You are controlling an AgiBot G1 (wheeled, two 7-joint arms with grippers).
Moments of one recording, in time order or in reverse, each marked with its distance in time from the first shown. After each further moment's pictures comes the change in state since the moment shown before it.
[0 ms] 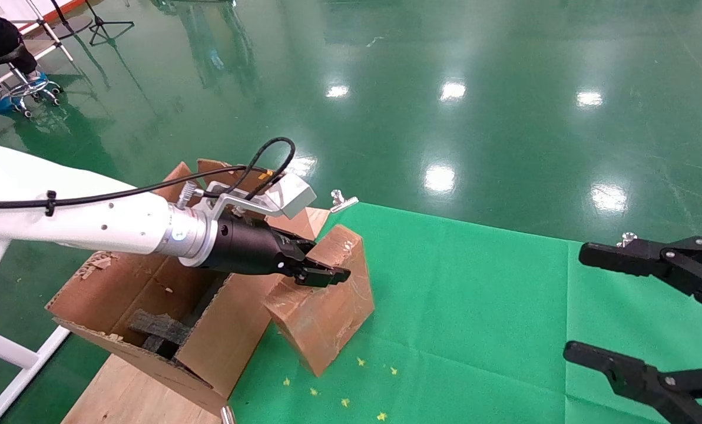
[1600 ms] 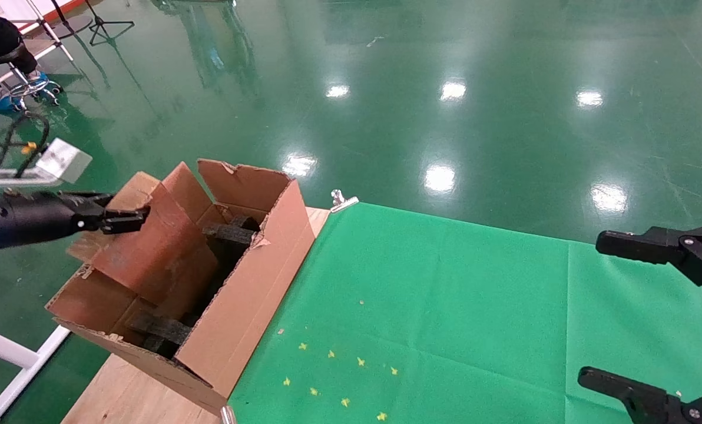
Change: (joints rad) left arm 0.070 -0.302 -0.210 0.629 -0.202 -0.231 0.704; right arm 0.000 0.000 -0.001 0.000 0.001 0.000 0.000
